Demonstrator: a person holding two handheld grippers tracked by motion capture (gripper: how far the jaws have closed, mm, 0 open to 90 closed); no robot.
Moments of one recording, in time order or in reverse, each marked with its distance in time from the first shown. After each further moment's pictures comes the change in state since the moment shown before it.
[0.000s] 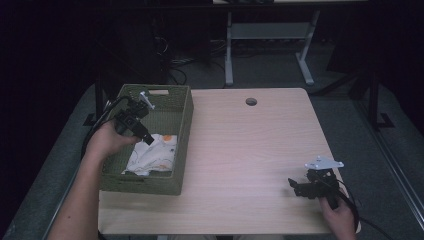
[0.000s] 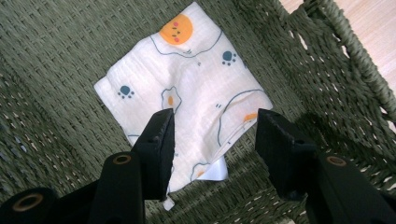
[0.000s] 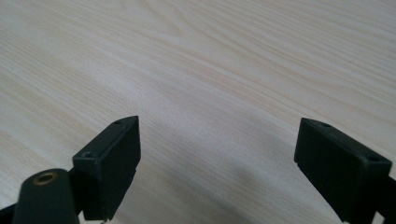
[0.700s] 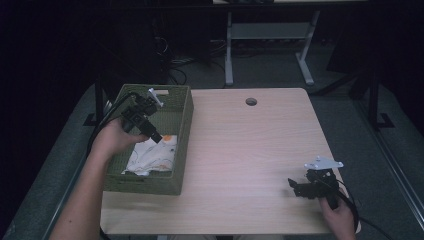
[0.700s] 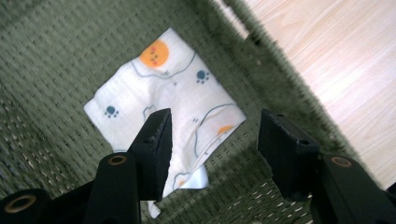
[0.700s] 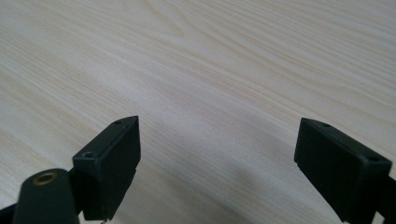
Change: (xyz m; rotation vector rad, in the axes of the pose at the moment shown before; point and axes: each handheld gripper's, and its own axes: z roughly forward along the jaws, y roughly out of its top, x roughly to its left) left arm -0.030 0.015 -0.017 -0.035 0.004 0.058; right arm 0.001 0.001 -0.001 -0.001 -0.001 -0.007
